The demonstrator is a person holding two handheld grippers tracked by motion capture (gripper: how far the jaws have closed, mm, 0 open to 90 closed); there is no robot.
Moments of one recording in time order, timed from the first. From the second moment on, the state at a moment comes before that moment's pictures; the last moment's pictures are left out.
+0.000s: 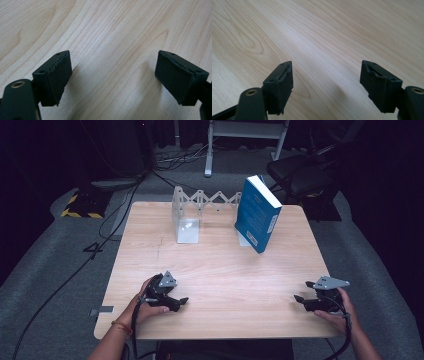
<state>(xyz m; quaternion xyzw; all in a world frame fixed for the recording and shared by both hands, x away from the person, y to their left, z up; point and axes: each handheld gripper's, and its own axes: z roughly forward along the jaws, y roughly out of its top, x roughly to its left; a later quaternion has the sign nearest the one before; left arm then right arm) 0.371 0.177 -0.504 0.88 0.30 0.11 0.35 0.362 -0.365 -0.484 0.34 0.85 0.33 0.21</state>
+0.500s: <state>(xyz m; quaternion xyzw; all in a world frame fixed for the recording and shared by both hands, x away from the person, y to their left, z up) 0.371 0.177 -0.504 0.88 0.30 0.11 0.35 0.352 -0.400 -0.504 0.40 0.82 0.37 0.18</state>
